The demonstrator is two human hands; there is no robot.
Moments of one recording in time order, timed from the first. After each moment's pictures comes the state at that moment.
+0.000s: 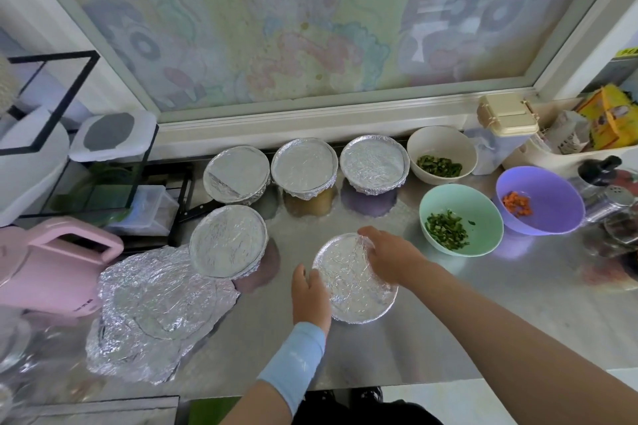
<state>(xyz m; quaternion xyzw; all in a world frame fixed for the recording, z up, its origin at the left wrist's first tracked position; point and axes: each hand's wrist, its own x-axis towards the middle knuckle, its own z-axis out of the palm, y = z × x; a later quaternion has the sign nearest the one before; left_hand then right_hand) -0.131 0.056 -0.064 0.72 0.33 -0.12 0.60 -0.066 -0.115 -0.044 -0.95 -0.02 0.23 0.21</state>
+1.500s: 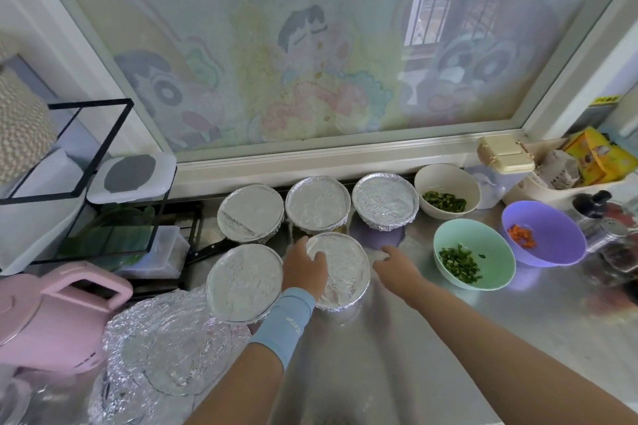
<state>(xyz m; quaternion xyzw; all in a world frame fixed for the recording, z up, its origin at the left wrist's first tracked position) -0.031 0.112 0.004 0.86 0.15 -0.14 0.47 -0.039 -0.071 -0.023 -0.81 0.26 0.19 0.49</state>
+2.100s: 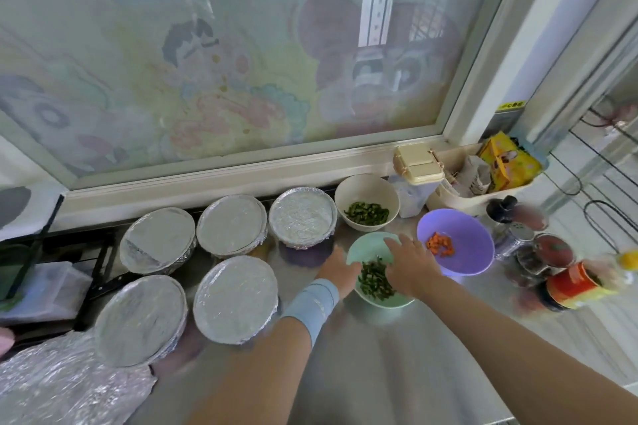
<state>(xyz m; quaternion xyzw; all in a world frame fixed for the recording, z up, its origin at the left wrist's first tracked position) -0.005 -0.123 -0.012 0.85 0.04 -0.34 0.40 -0.030 -0.288 -0.014 -0.97 0.11 0.21 0.07</state>
